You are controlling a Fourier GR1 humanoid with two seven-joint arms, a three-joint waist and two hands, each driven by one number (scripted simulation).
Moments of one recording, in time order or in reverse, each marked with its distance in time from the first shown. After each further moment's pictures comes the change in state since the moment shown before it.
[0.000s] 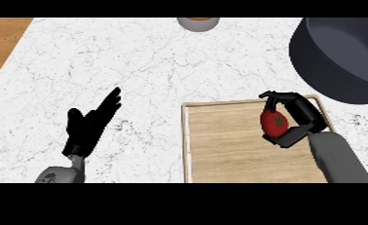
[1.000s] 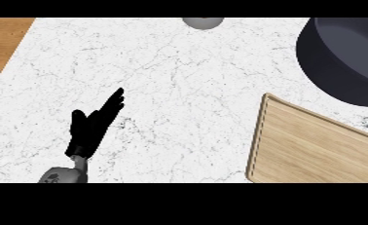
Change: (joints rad) left arm 0.005 -0.017 -0.007 -0.014 -0.019 -0.012 0.000; right arm 0.236 -0.525 -0.525 0.304 -0.174 -0.340 -0.118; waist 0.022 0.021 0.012
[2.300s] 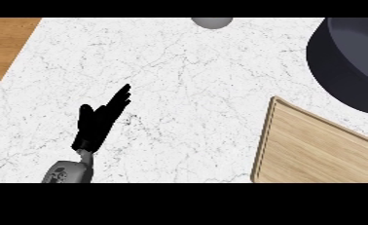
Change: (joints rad) left arm -0.043 -0.029 0.004 0.016 -0.030 -0.029 0.016; right arm -0.540 -0.103 0.370 -0.098 0.391 -0.118 0.646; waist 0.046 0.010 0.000
